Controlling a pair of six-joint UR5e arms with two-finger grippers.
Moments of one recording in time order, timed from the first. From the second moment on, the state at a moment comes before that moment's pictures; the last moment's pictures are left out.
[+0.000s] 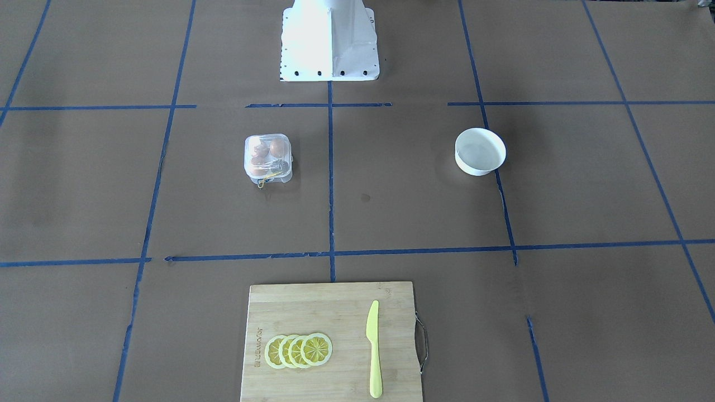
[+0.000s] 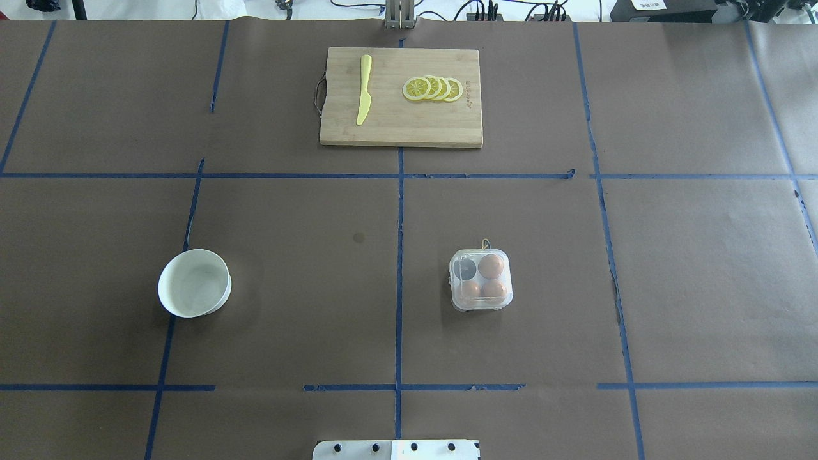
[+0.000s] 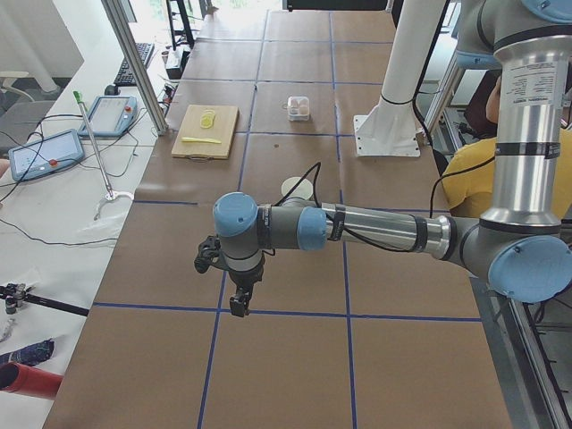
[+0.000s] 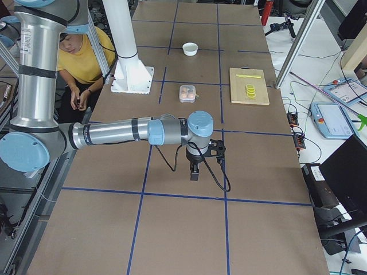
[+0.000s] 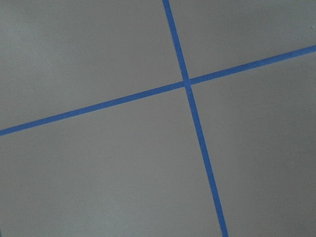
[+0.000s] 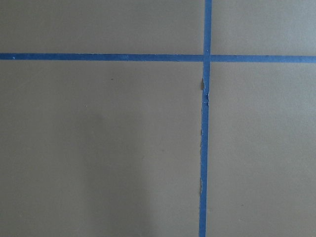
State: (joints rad) left arm -1.58 -1.55 -1.72 -1.41 -2.31 0.23; right arm 1.46 -1.71 1.86 -1.64 2.35 0.13
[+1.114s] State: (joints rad) left arm -1.58 -1.55 -1.72 -1.40 -2.34 0.19; right arm 1.46 -1.70 1.86 -1.68 2.35 0.14
